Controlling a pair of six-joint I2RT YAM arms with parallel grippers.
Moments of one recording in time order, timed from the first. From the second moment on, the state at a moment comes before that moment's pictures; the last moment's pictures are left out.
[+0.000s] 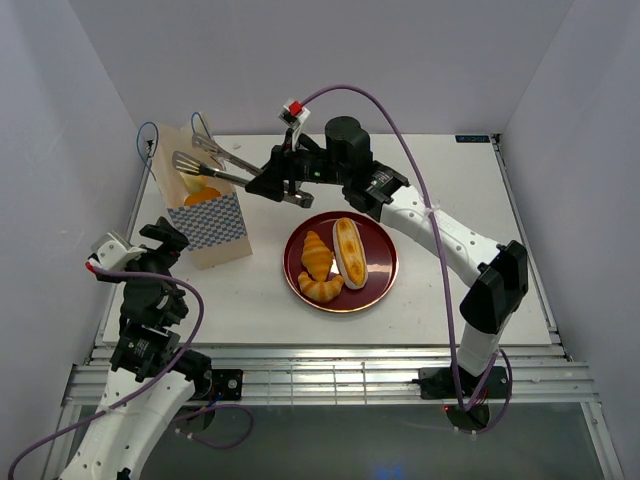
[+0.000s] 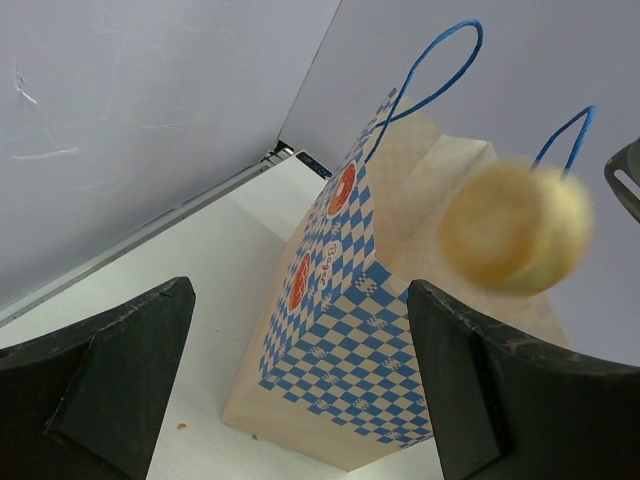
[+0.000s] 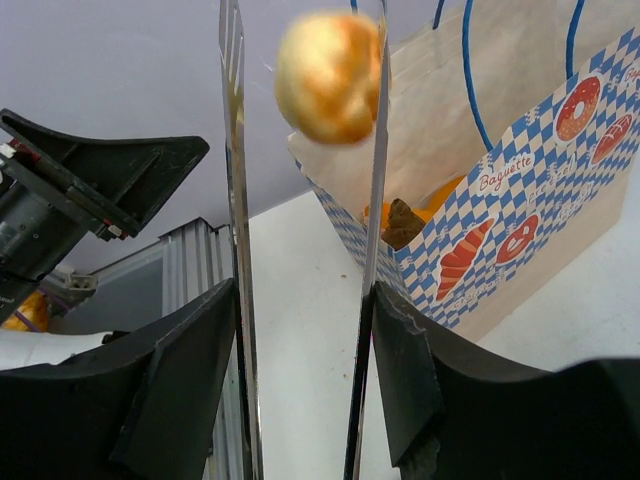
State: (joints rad) left arm -0.36 0.38 0.61 -0.11 -0.92 -0.34; right arm 0.83 1.76 1.76 -0.05 -0.57 0.31
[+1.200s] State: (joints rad) left arm -0.36 0.38 0.61 -0.12 -0.84 -0.34; right arm 0.83 0.86 0.95 -0.19 -0.23 0.32
